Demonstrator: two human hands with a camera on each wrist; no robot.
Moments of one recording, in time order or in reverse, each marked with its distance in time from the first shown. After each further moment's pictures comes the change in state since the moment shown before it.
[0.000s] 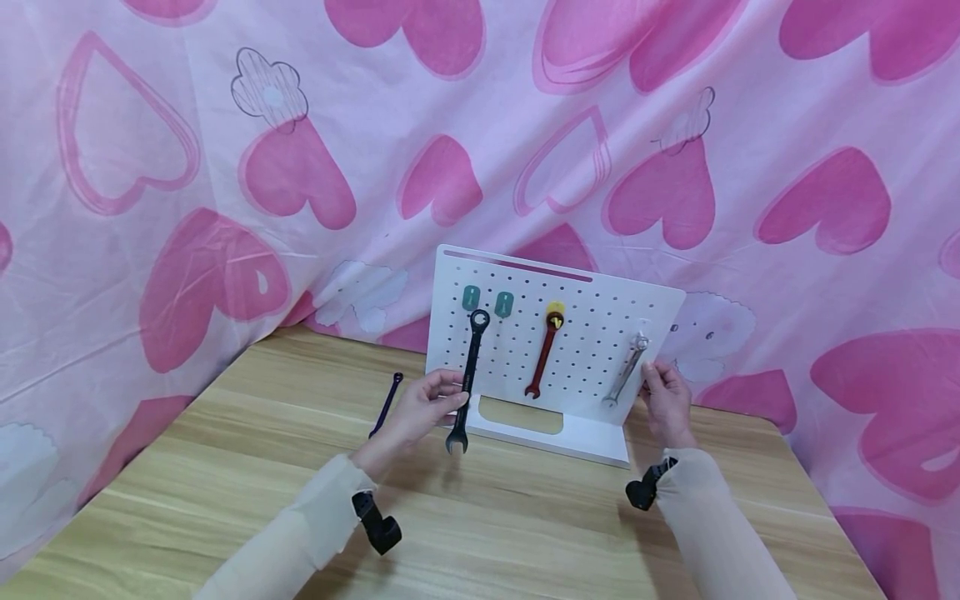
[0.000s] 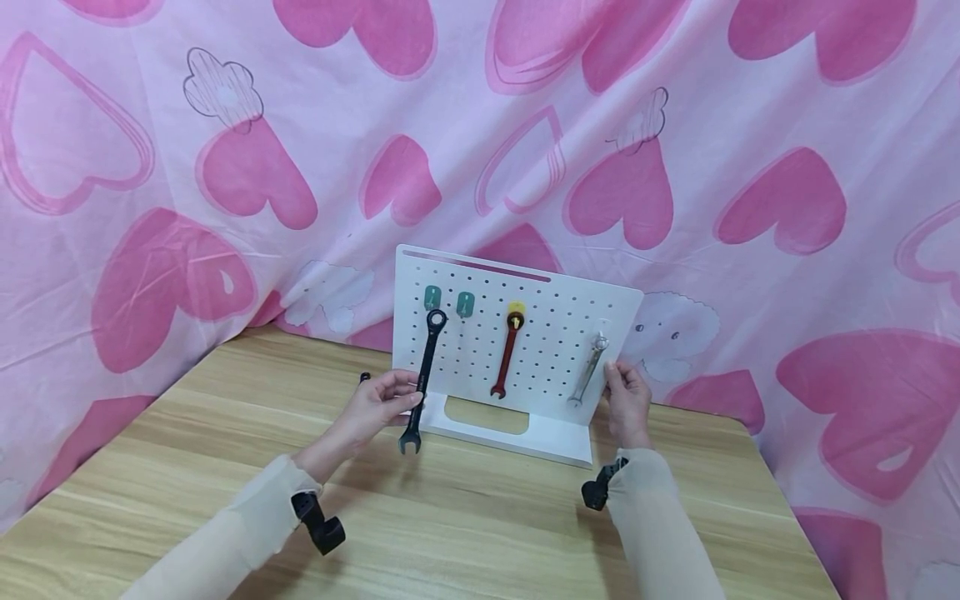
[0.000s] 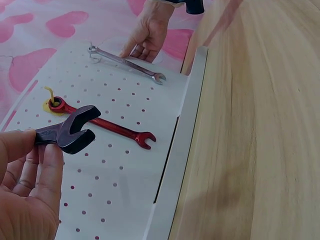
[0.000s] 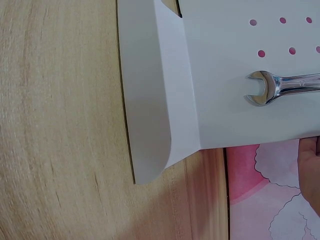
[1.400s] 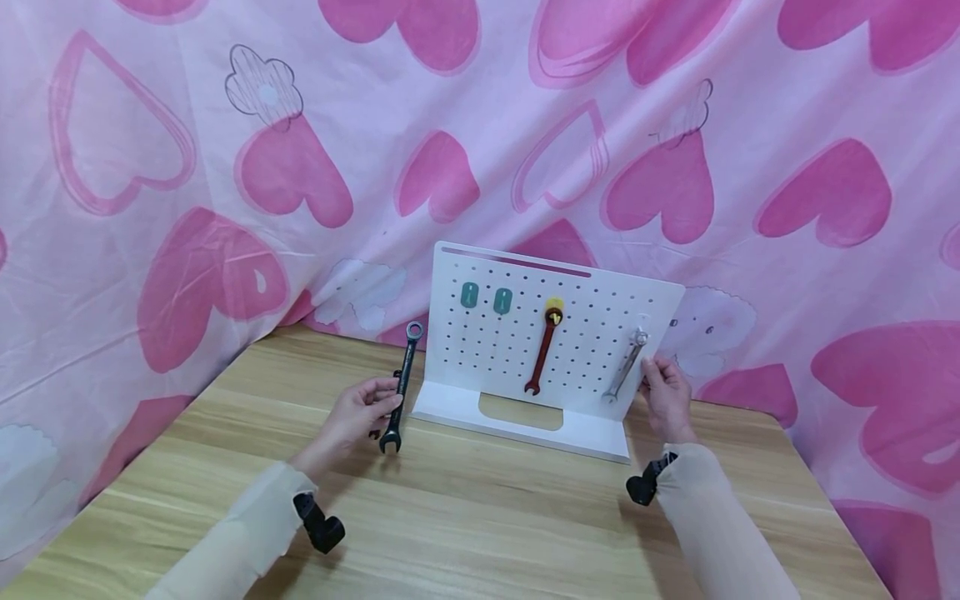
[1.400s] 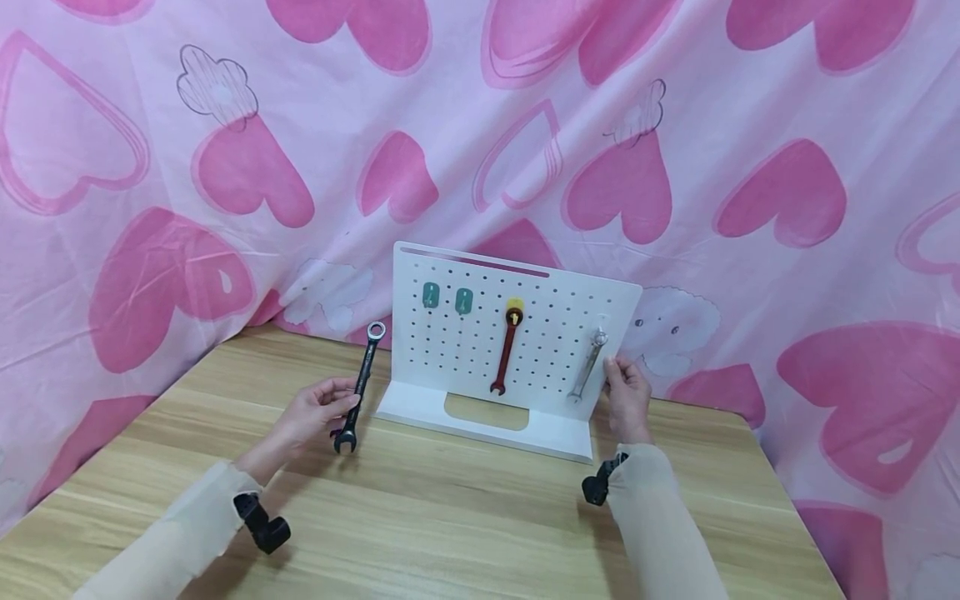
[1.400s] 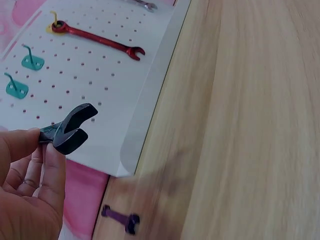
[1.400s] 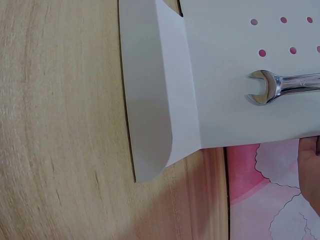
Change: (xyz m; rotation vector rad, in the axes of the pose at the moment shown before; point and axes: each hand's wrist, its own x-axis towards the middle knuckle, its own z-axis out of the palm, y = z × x) left_hand -0.010 -0.028 -0.080 0.108 0.101 -0.081; right_hand 0.002 0.000 -0.001 -0.028 -0.007 0.031
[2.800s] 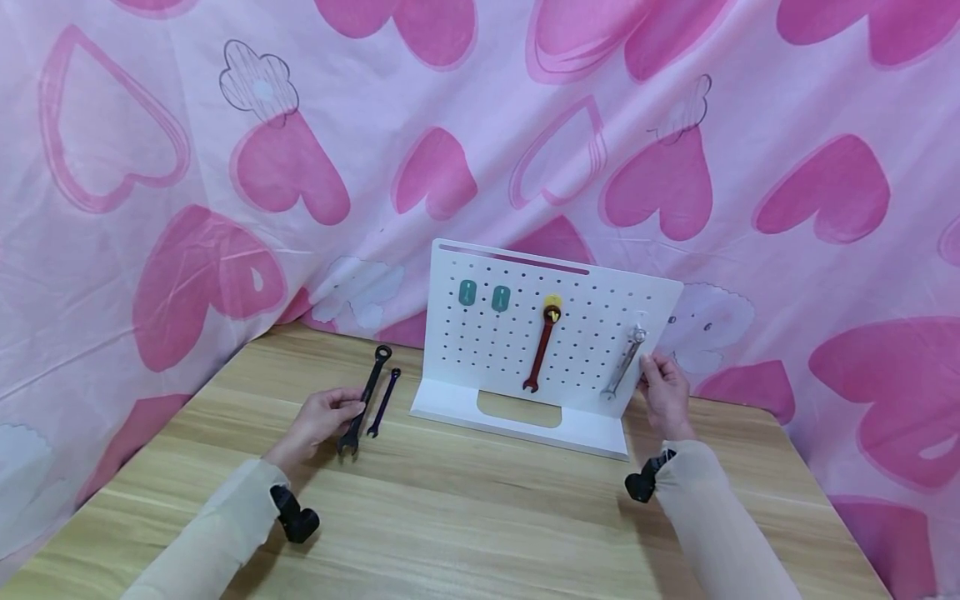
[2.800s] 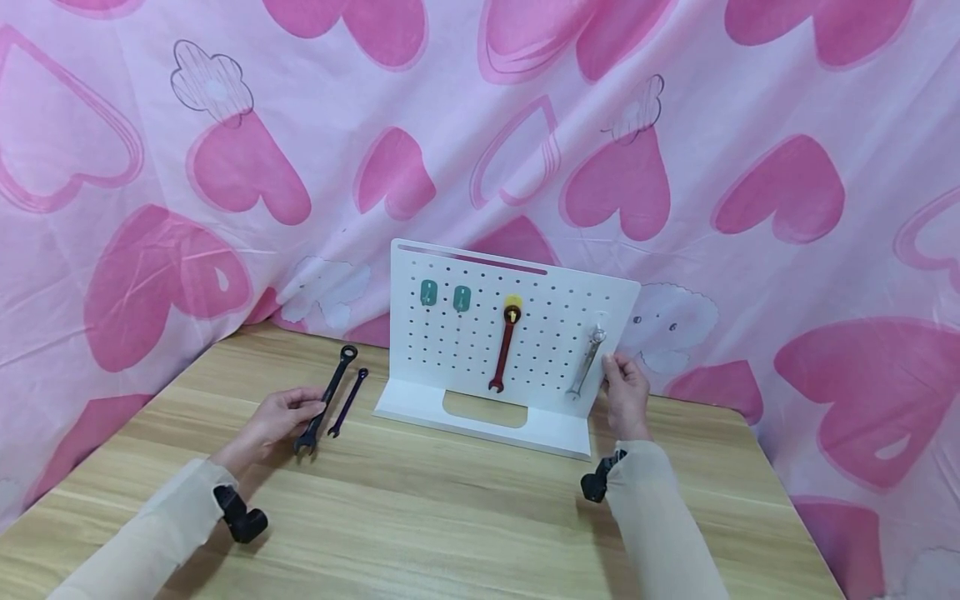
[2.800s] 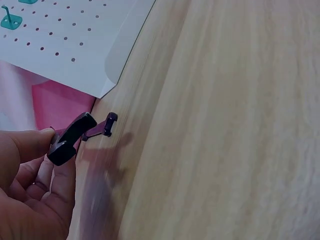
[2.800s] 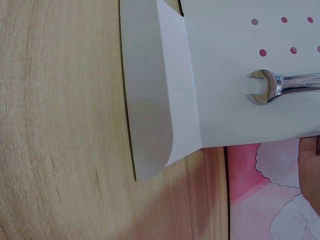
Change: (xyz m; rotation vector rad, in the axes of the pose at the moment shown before) left_hand 0.007 -0.033 -0.048 0.138 0.003 -0.064; right_hand 0.001 0.002 0.000 0.019 -0.004 -0.026
